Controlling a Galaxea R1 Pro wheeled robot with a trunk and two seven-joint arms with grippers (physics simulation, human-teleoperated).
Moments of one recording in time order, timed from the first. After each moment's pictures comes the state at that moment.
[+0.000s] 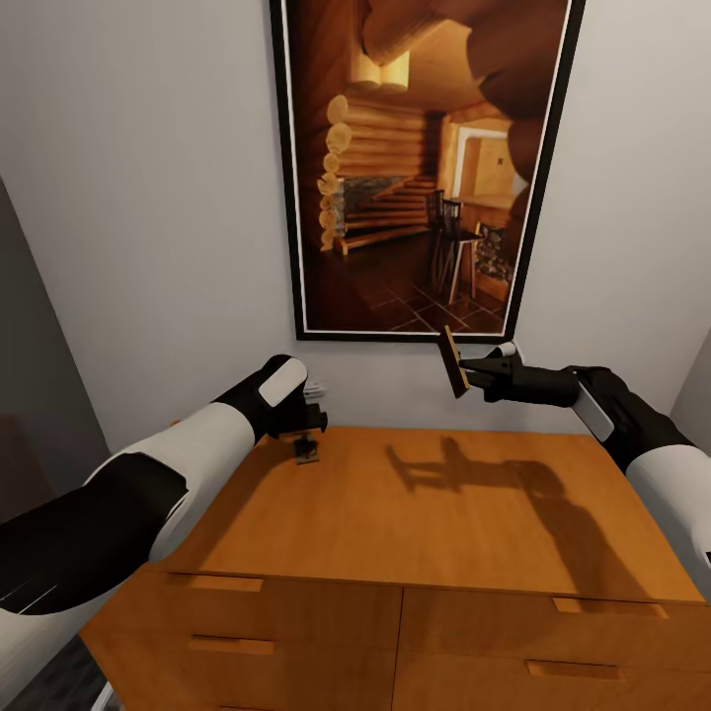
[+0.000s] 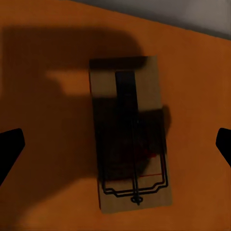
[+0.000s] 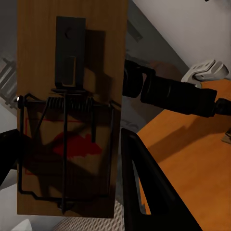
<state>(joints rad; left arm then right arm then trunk) -1.37 -0.17 -0.46 -0.27 1.08 0.88 0.73 -1.18 -0.38 0.37 -0.65 -0.63 0.94 1.53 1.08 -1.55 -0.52</state>
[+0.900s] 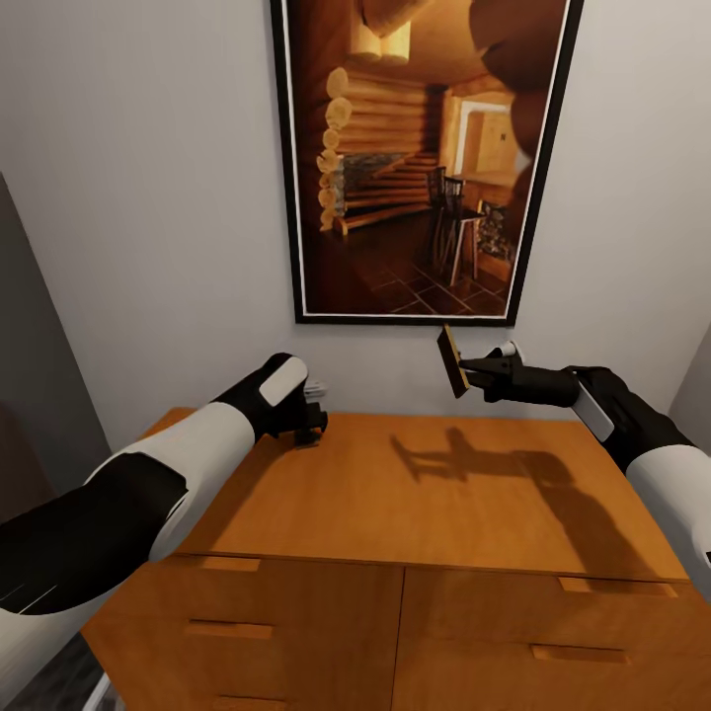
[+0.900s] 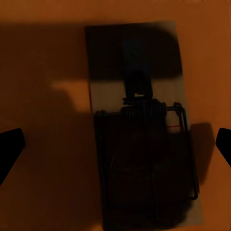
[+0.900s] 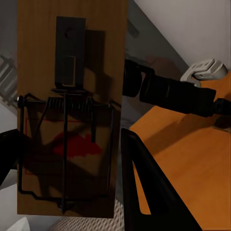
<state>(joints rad) -1.37 -0.17 -0.46 -0.28 1.07 0.90 0.73 -1.18 -0.38 0.37 -0.65 -0.63 0.94 1.53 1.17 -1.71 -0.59</state>
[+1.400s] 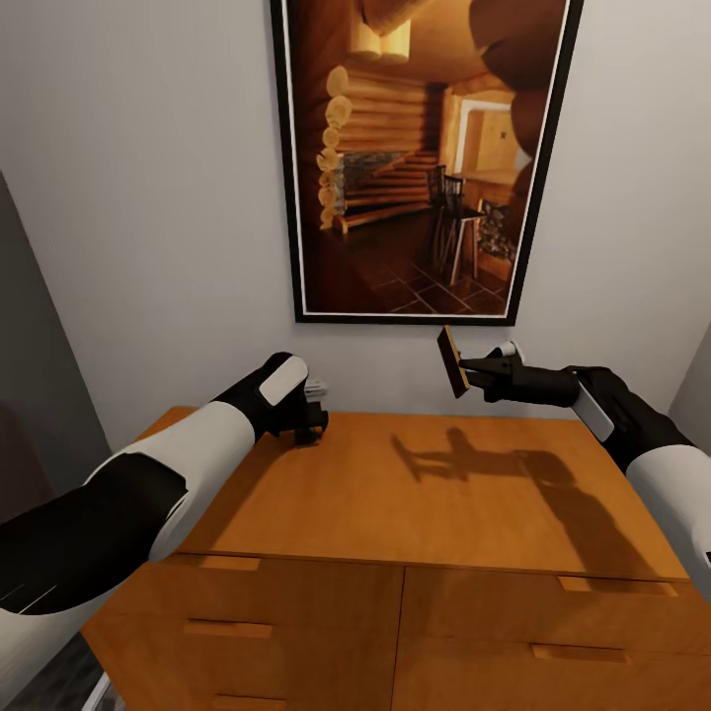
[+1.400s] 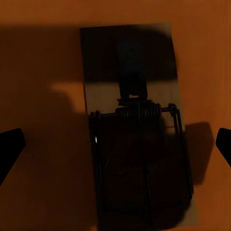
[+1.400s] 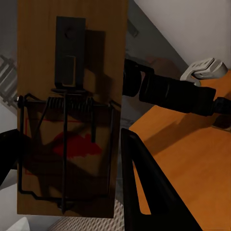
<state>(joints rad) -1.37 -0.17 -0.46 -0.29 1.07 0.90 0.73 -1.18 -0.38 0.37 -0.65 -0.63 0.94 1.53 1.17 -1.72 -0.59</state>
